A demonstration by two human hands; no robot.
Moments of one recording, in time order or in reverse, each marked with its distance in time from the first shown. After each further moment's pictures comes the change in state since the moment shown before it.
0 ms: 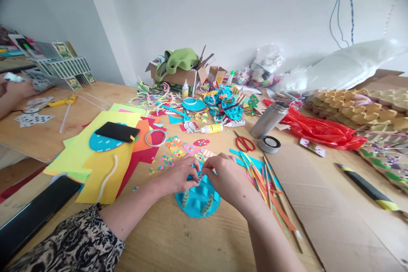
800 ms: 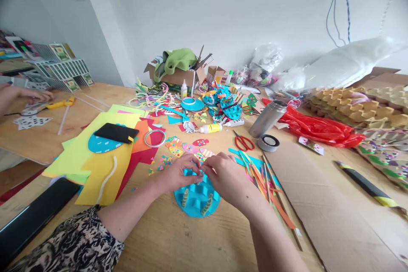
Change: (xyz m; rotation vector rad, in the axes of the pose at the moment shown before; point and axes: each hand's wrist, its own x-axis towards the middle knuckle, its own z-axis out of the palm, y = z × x) left_hand 0.003 0.014 -0.007 -0.299 0.185 0.033; right_hand -0.003 0.002 -0.002 0.034 -0.018 -0.005
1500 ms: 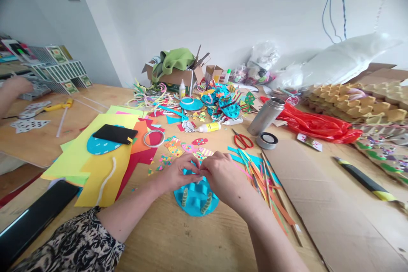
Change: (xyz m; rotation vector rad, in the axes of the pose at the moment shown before) left_hand -0.001 -0.001 0.001 -0.016 -0.016 0.033; right_hand 0.001 -0.009 0.000 -0.101 -0.033 -0.073
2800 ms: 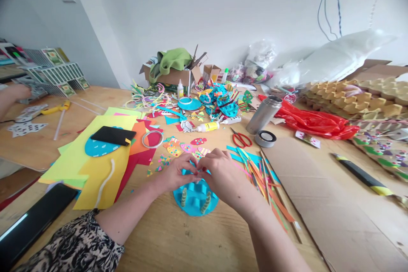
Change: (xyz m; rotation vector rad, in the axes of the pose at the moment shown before) left_hand 0.000 -0.005 -0.001 -0.040 -0.018 0.004; right_hand -0.002 0.004 0.001 0.020 0.070 -0.105
